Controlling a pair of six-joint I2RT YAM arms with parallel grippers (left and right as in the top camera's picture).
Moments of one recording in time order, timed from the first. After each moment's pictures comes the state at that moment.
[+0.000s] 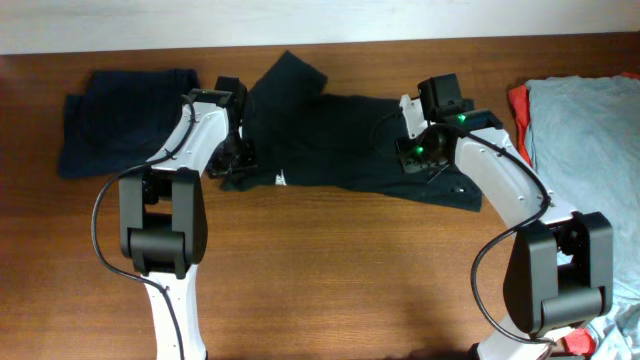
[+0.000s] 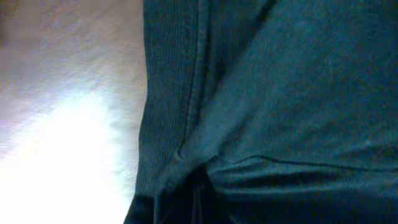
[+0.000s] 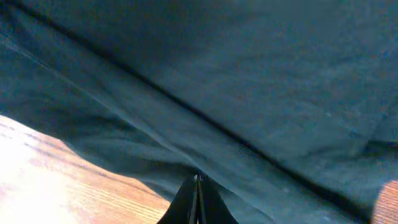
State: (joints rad) left arm -0.15 2.28 1.77 -1.11 -0.05 -0.29; right arm 0.17 1.84 1.37 -0.75 -0.11 -0.09
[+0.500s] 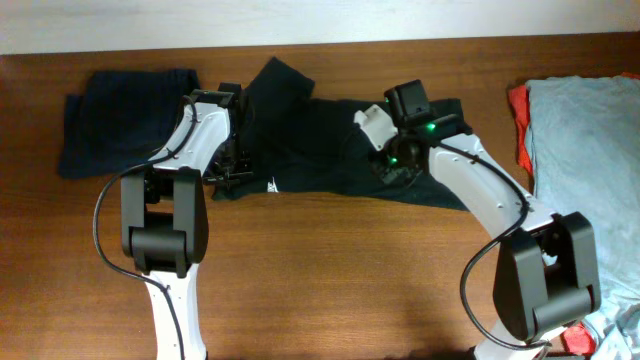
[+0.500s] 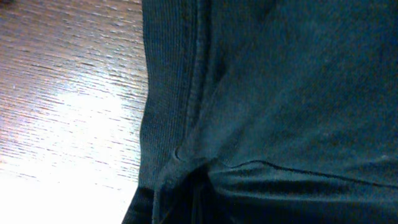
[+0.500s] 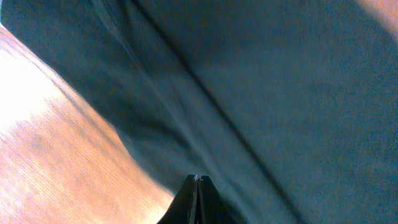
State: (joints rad) left arm -0.15 2.29 1.77 -1.19 -0.13 -0.34; right arm 0.30 1.84 1.37 -0.68 -0.18 -0.37
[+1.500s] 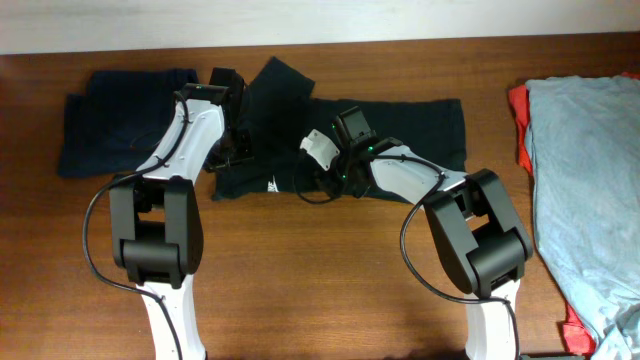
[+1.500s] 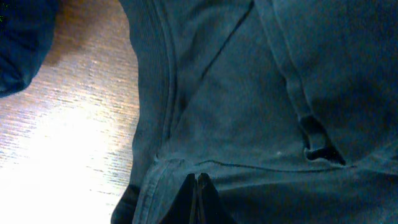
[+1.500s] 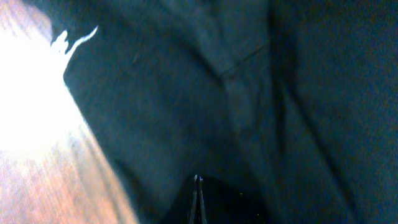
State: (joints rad) left arm -0.15 2.20 1.77 -1.09 -0.08 -0.36; right arm 0.45 2.14 1.37 -0.30 -0.42 -0.40
